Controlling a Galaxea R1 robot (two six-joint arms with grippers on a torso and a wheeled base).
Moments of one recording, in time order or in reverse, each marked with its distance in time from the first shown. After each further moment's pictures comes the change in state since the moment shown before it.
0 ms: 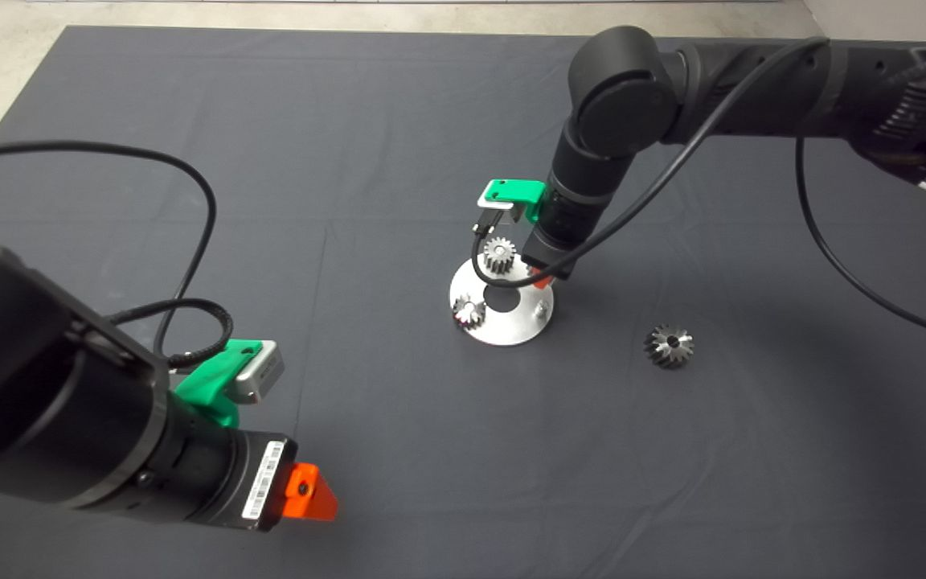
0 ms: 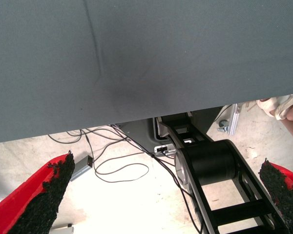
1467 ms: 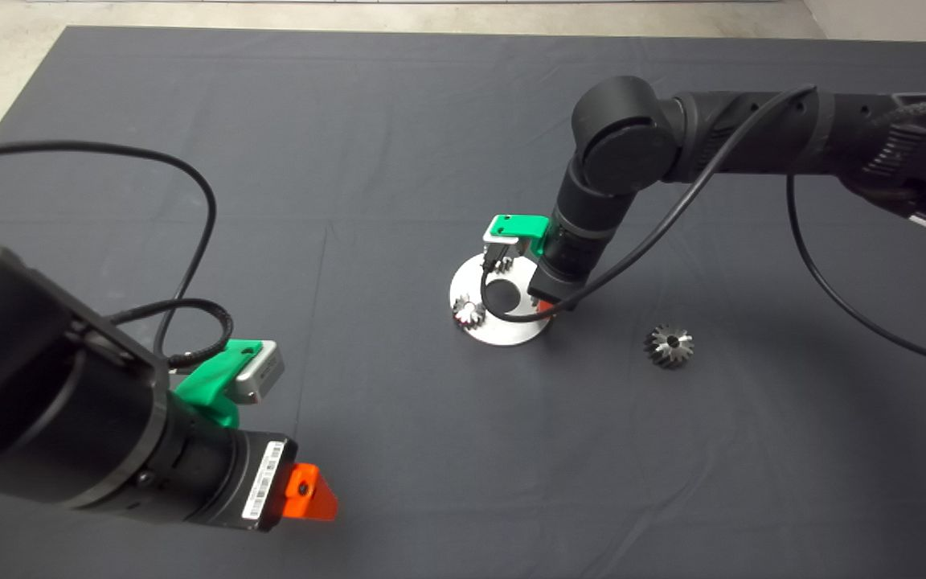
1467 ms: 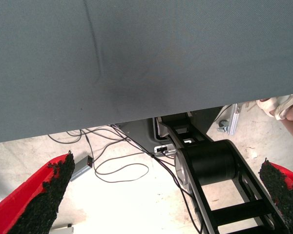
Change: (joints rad) left arm 0.000 0.000 0.000 0.000 0.000 0.000; right arm -0.053 -0.015 0.024 0.000 0.003 -0.010
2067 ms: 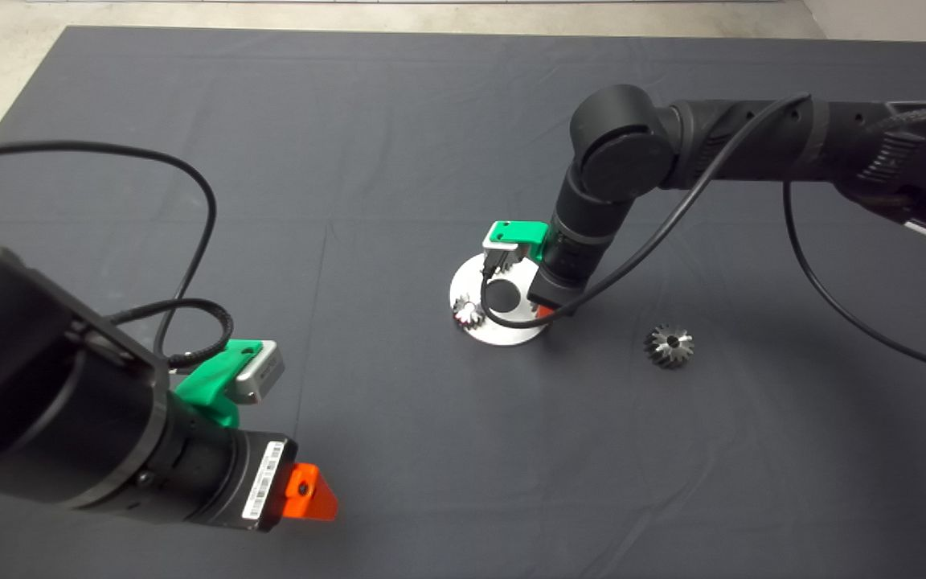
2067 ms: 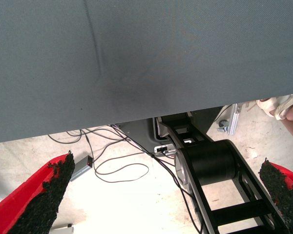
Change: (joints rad) left arm 0.000 0.000 0.000 0.000 0.000 0.000; right arm -0.013 0.000 0.000 -0.003 0.000 -0.007
